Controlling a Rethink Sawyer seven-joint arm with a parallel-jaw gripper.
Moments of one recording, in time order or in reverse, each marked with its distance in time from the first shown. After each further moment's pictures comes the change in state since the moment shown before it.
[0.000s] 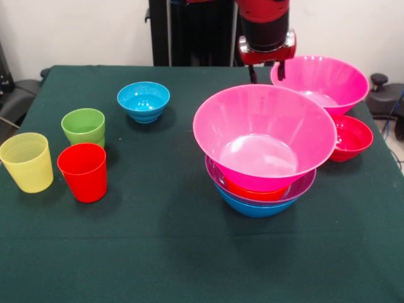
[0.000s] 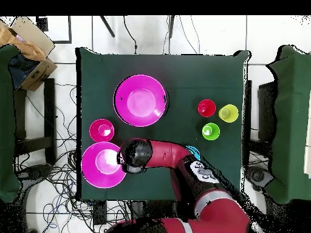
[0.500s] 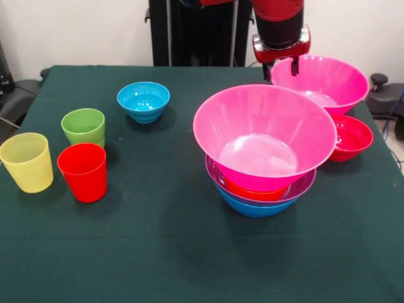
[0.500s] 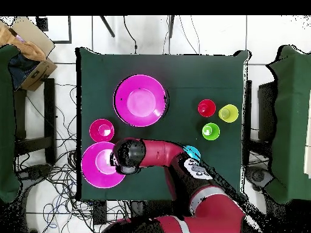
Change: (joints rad) arm 0.011 0.006 0.041 0.005 0.000 0.022 0.000
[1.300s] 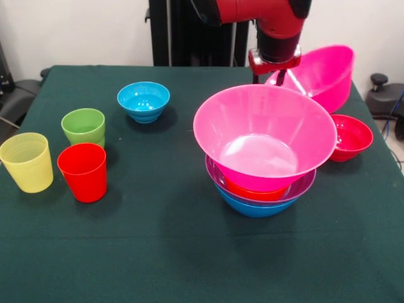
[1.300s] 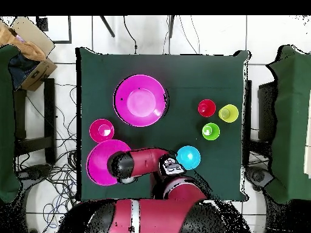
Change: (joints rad) arm 0.186 0.117 -0.165 -0.048 -0.181 -0.134 0.000
